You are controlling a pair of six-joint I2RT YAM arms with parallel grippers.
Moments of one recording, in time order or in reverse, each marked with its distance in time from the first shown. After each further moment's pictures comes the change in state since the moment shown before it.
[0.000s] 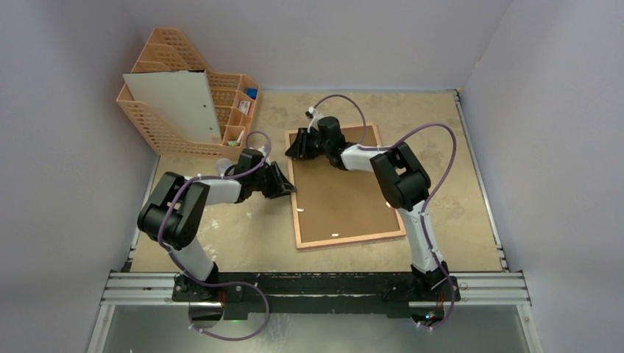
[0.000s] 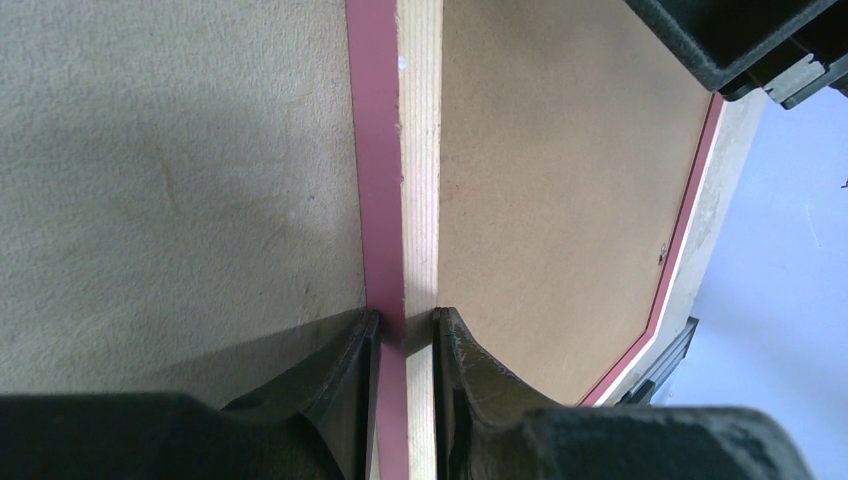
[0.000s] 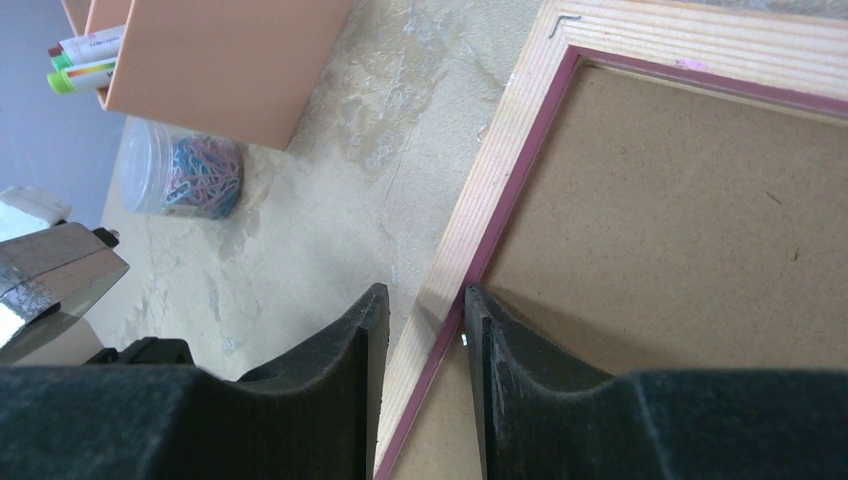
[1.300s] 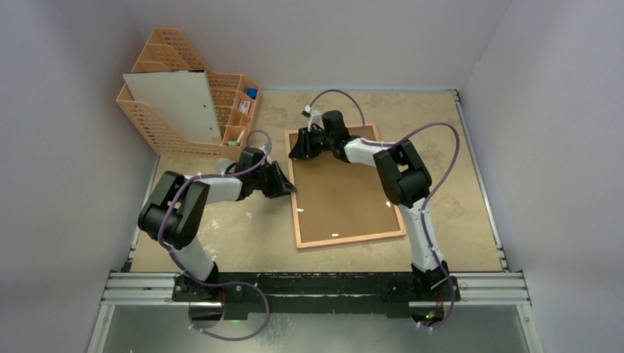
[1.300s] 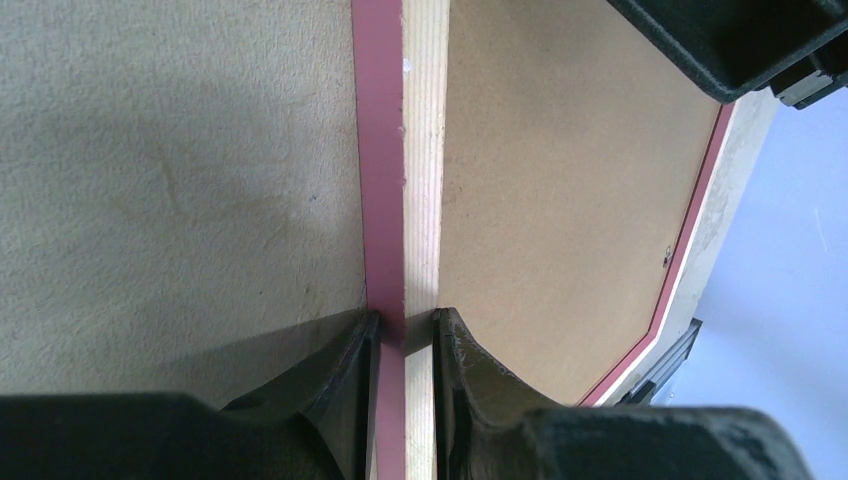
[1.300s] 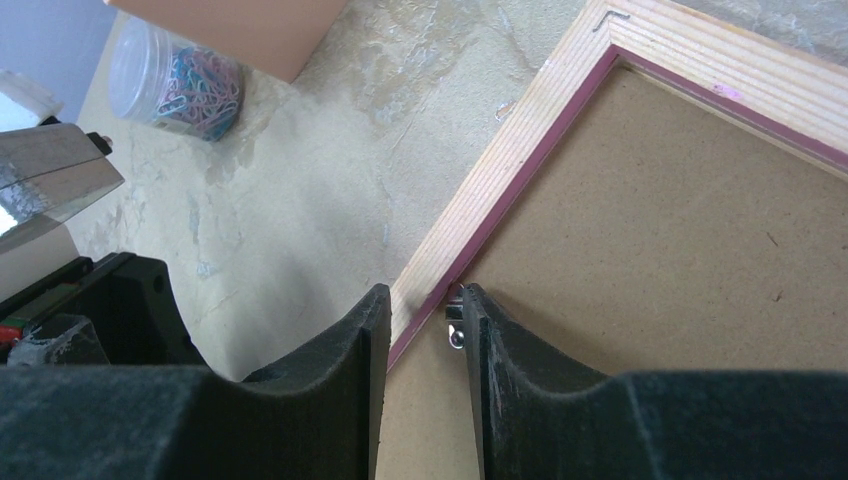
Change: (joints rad) left arm -0.001 0.006 0.031 -0.056 -0.013 0.002; right arm -0.035 0.030 0.082 -0.135 -0.208 -0.228
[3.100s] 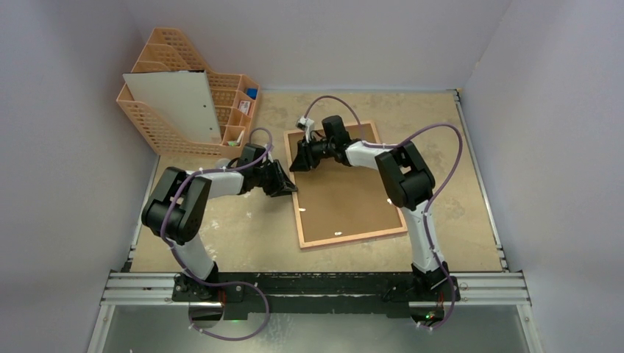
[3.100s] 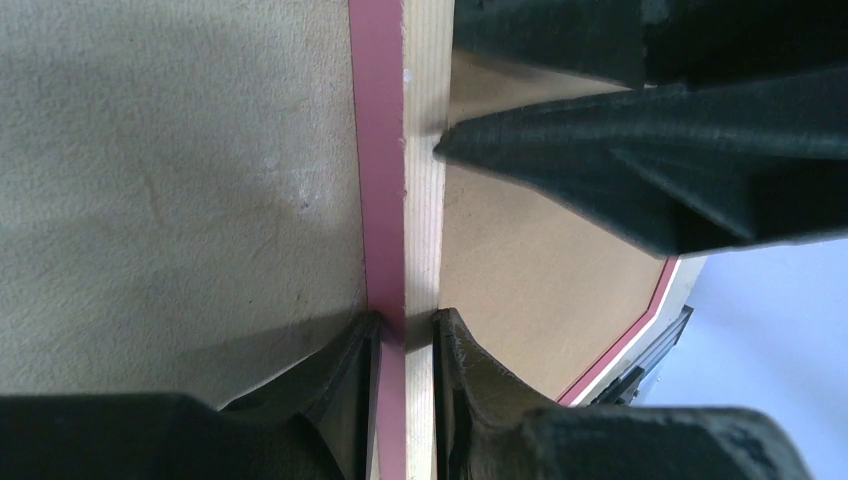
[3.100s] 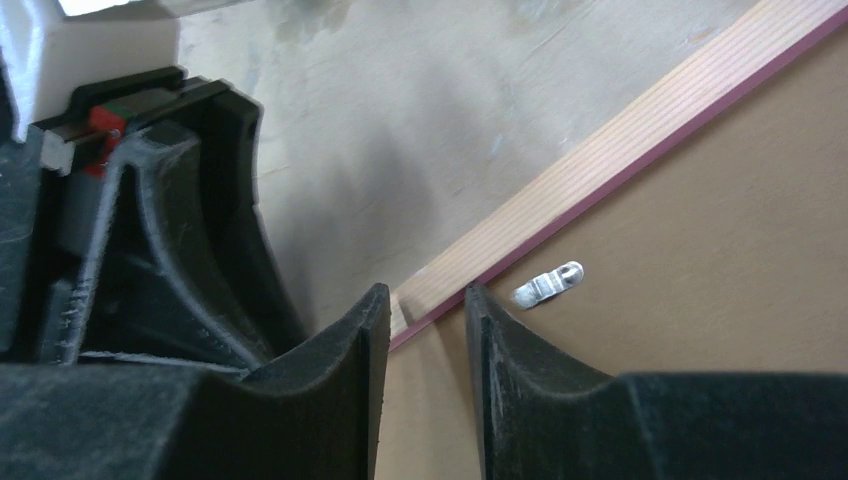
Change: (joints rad) left arm 0.012 0.042 0.073 -0.100 0.036 0.008; right arm 0.006 -0.037 -0.050 -0.056 -0.204 -0.271
